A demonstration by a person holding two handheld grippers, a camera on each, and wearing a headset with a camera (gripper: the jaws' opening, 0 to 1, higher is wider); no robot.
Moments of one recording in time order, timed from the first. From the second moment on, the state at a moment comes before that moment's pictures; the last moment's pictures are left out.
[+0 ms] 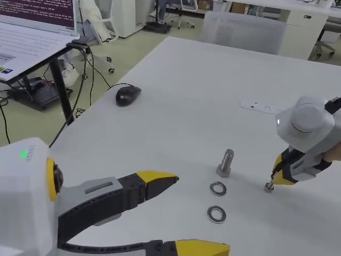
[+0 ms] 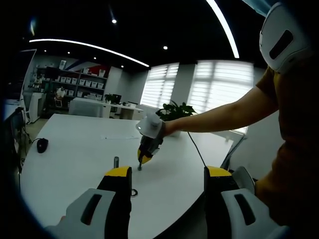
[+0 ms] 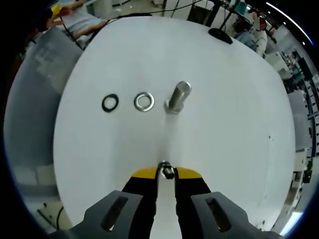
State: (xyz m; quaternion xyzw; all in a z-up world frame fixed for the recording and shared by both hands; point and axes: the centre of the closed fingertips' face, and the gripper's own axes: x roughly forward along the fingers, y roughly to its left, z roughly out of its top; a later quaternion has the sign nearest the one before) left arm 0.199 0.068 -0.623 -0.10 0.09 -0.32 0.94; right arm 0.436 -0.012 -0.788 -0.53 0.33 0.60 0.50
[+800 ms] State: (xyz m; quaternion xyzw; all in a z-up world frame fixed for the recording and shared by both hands) left arm 0.203 0.075 -0.630 -0.11 0.11 -0.31 0.94; right arm 0.438 -0.015 -0.807 -0.52 0.34 0.60 0.51
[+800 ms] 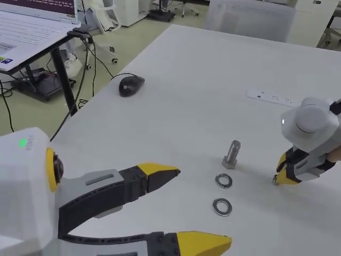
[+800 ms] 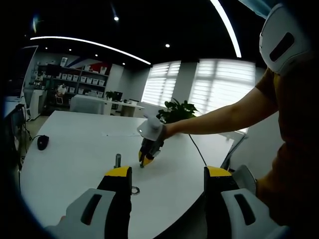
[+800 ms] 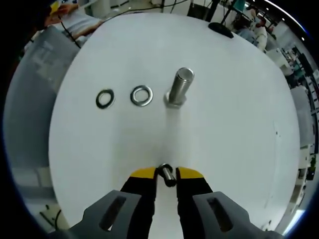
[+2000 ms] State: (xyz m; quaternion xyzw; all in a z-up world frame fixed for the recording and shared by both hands) left arm 0.187 0.057 -0.615 -0.08 0.09 -0.34 0.93; right arm 0.391 -0.031 -0.772 -0.50 0.32 0.60 0.53
